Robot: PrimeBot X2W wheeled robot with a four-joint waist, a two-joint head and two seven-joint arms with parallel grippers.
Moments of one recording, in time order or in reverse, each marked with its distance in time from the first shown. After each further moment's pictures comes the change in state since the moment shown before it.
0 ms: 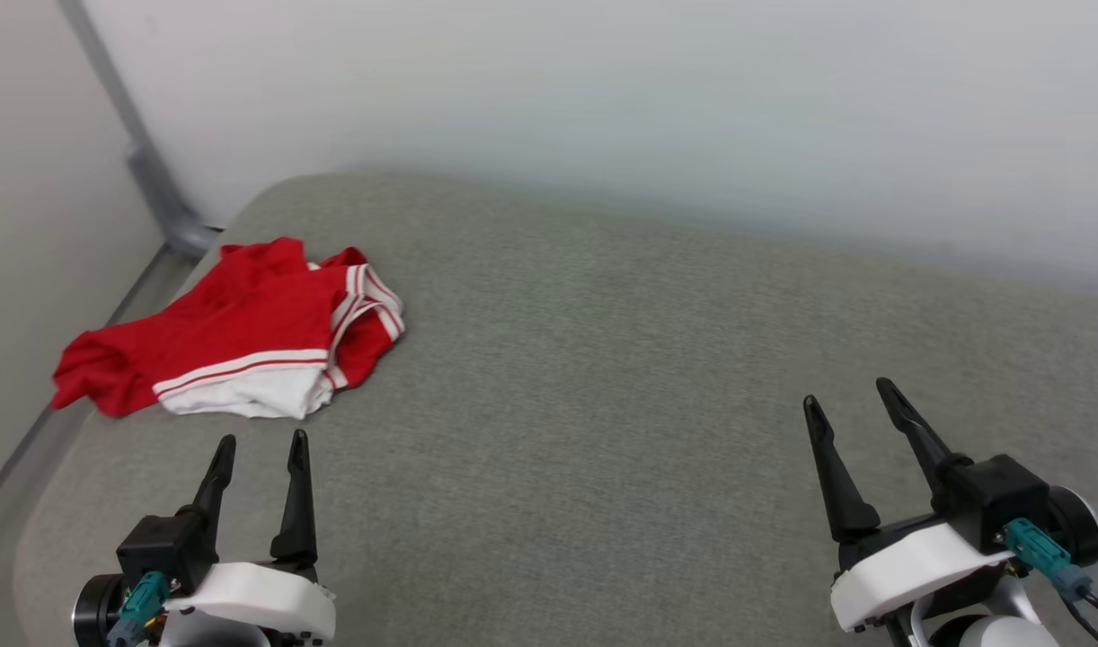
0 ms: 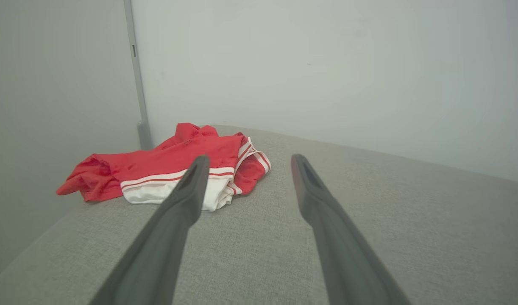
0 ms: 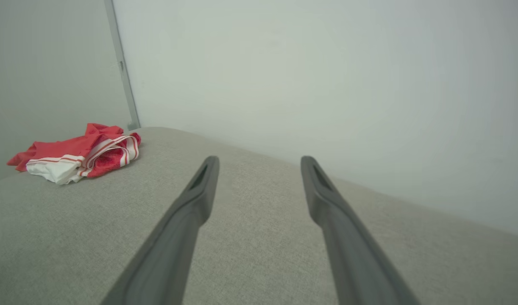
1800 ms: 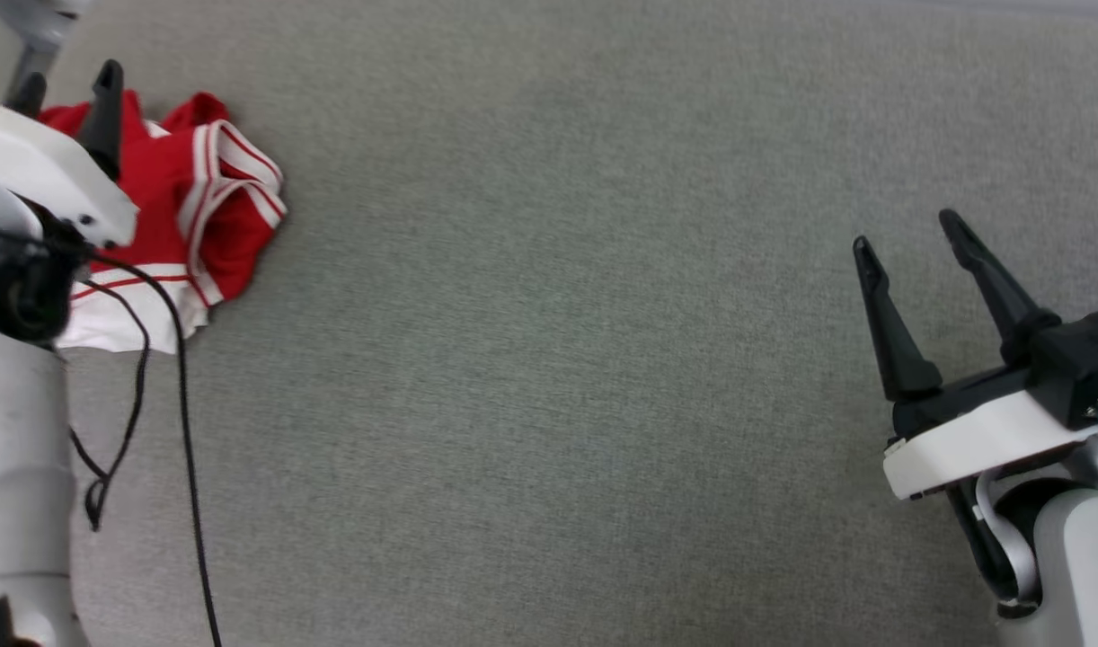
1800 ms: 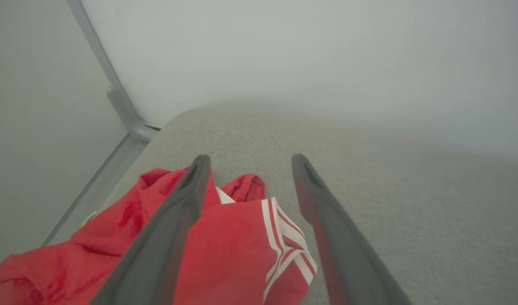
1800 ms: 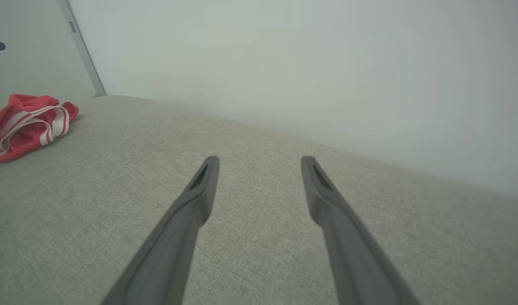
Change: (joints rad) left arm -0.778 0.291 -0.016 0.374 -0.246 -0.002 0.426; right arm -0.213 -0.099 0.013 -0.111 0.045 0.000 0.084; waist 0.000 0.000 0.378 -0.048
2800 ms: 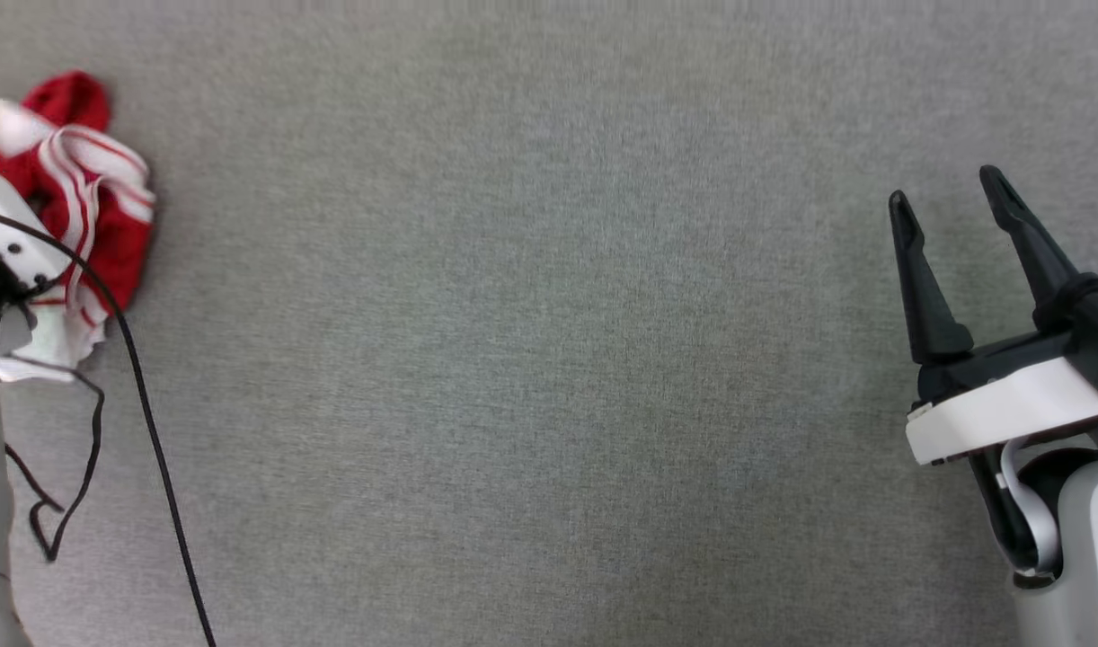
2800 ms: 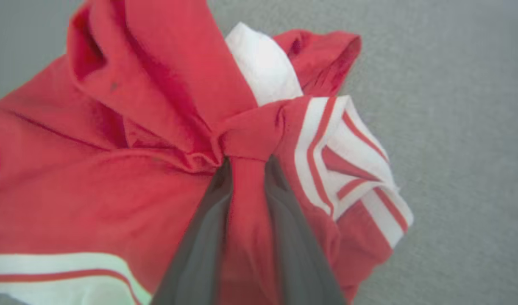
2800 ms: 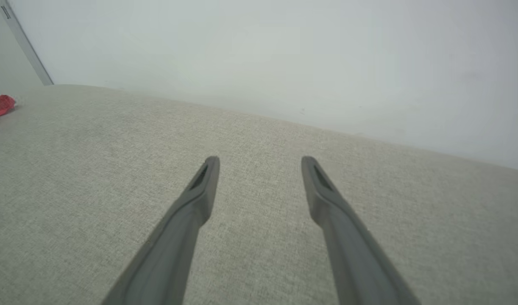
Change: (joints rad) left arm -0.076 0.111 0.029 0.261 -0.096 0.086 0.354; right arm -0.063 -0.012 -0.036 0.002 0.008 0.000 0.002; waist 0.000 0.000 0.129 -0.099
